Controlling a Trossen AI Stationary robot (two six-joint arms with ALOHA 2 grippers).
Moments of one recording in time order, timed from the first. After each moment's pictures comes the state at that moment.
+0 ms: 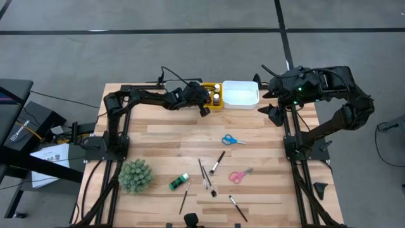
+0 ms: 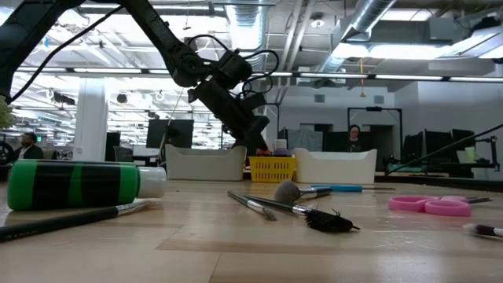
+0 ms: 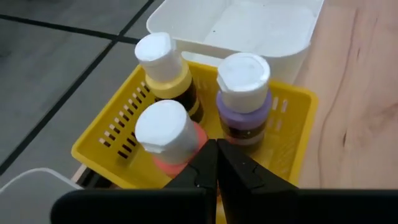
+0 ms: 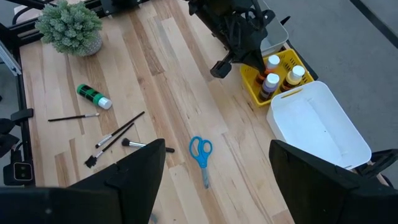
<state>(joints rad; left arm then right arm) 0.46 1.98 1.18 0.20 -0.14 0.18 -0.02 1.34 2.04 -1.56 0.21 0.31</state>
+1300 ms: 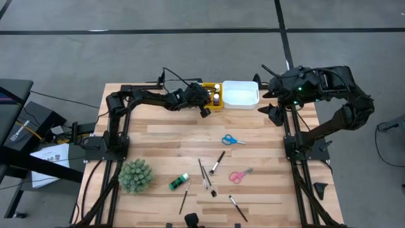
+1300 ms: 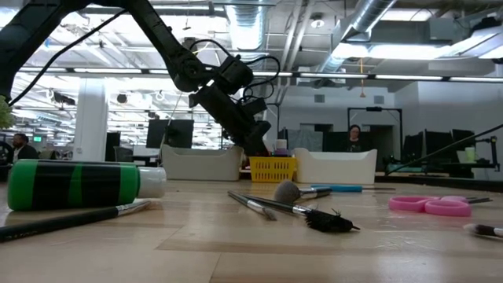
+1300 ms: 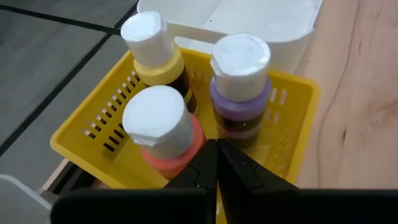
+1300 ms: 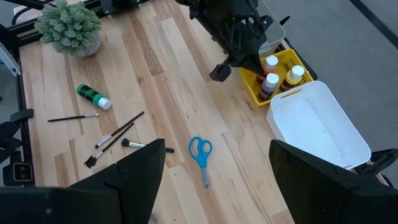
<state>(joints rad) 0.46 2.01 1.18 0.22 -0.13 0.15 -0.03 1.34 2.04 -1.56 0.21 0.31</state>
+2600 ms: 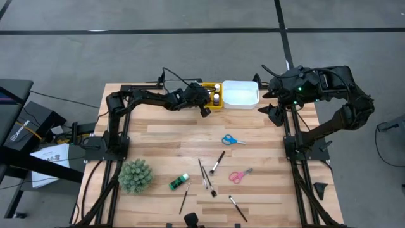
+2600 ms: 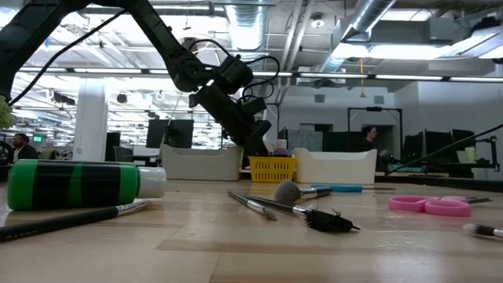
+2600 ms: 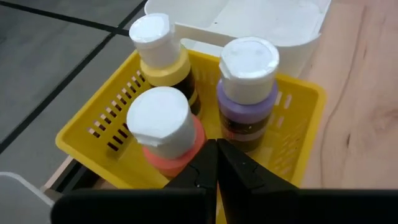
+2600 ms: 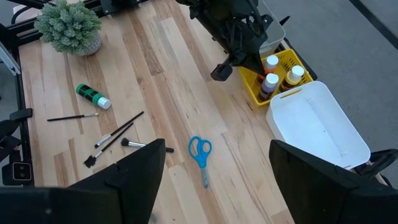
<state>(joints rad) 0.46 2.01 1.18 0.23 -0.14 0.13 -0.03 1.34 2.04 -1.56 0.21 0.31</state>
